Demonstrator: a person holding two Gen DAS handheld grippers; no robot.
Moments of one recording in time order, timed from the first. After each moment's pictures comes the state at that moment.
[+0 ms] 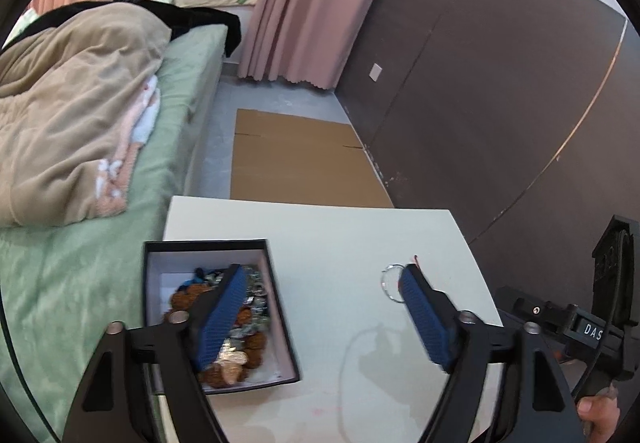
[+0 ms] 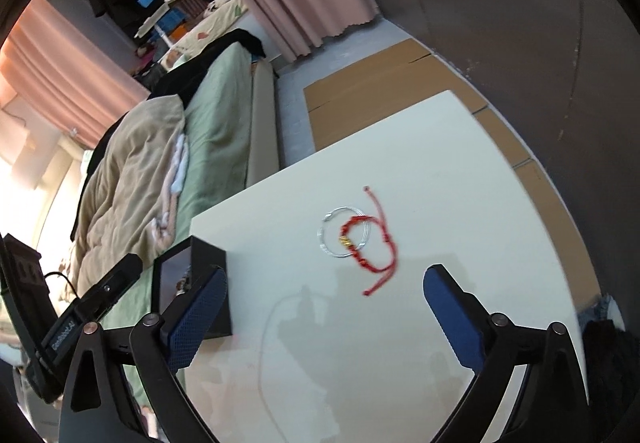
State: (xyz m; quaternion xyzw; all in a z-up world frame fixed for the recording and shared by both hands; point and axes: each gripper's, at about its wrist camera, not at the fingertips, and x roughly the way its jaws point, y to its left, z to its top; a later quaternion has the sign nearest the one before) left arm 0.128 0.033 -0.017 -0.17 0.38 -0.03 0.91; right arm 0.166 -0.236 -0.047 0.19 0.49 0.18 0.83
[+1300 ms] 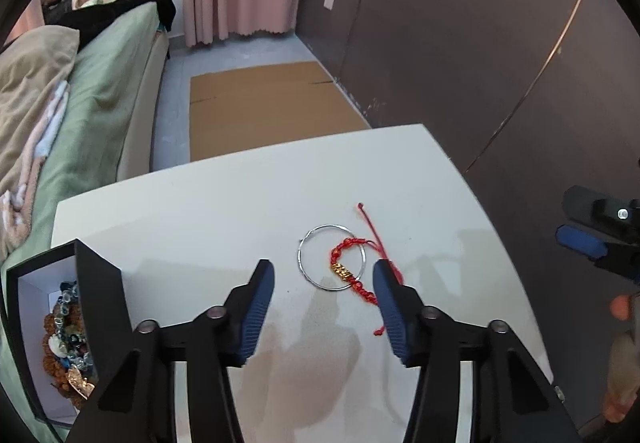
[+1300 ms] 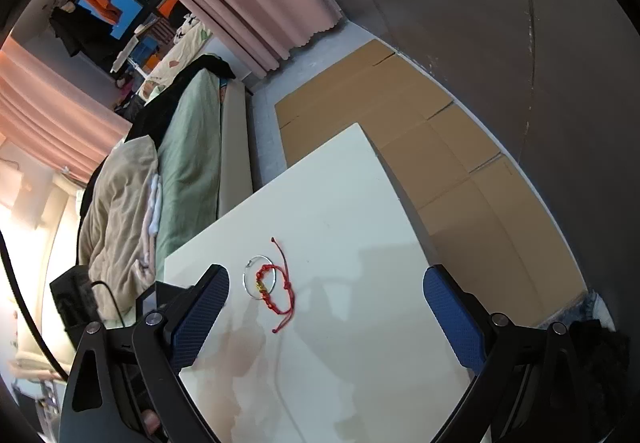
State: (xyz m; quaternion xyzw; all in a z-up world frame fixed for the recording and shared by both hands) left arm 0.198 -0.081 -0.077 -0.06 0.48 -0.07 0.87; right arm 0.208 -0.327 -0.056 0.23 0.50 0.16 0.82
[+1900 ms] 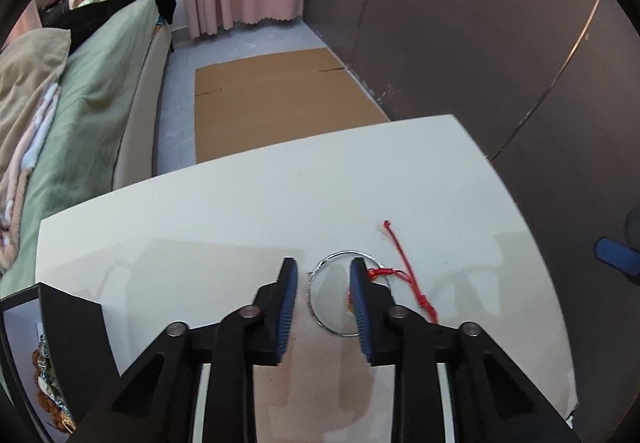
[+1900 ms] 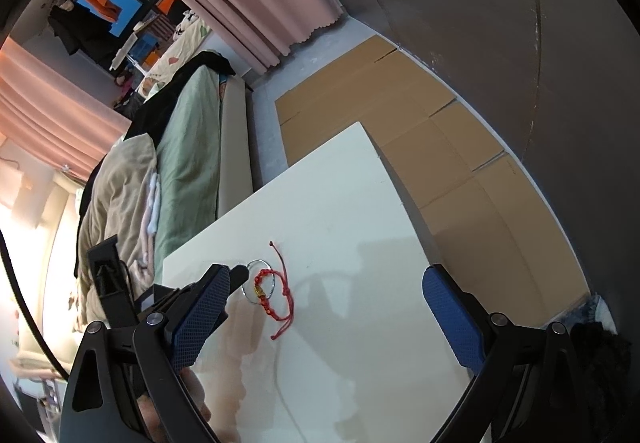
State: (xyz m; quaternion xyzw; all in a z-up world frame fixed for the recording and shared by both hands) left arm 0.234 -0.089 -0.105 -0.04 0.50 -0.05 0.86; right arm 0.219 -0.325 -0.063 0.23 0.50 0.16 0.82
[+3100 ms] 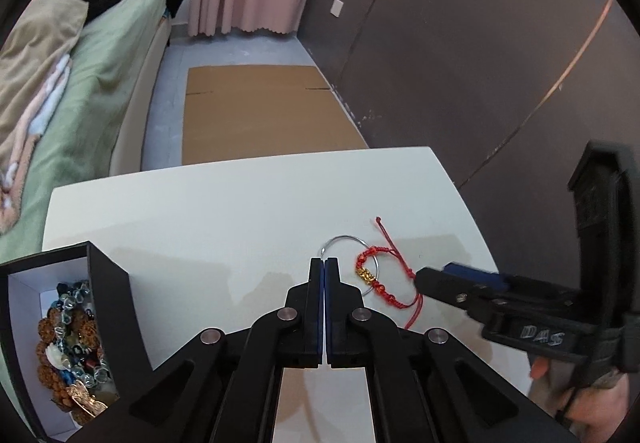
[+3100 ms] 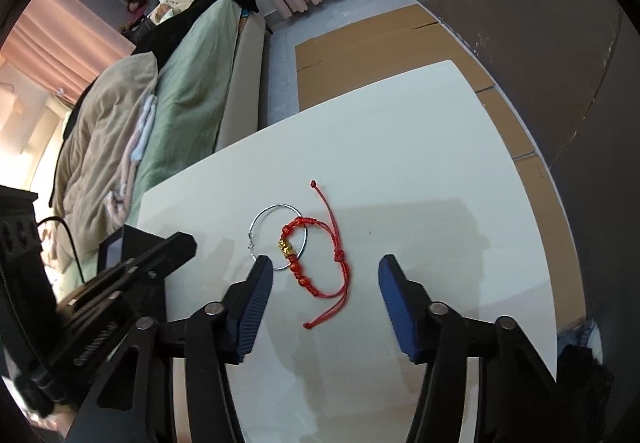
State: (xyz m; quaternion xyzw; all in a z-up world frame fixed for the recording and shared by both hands) left arm 0.205 -0.045 -0.075 -0.13 0.47 -0.09 0.87; right arm 0.232 -0.230 -0.106 0.12 0.56 0.20 0.80
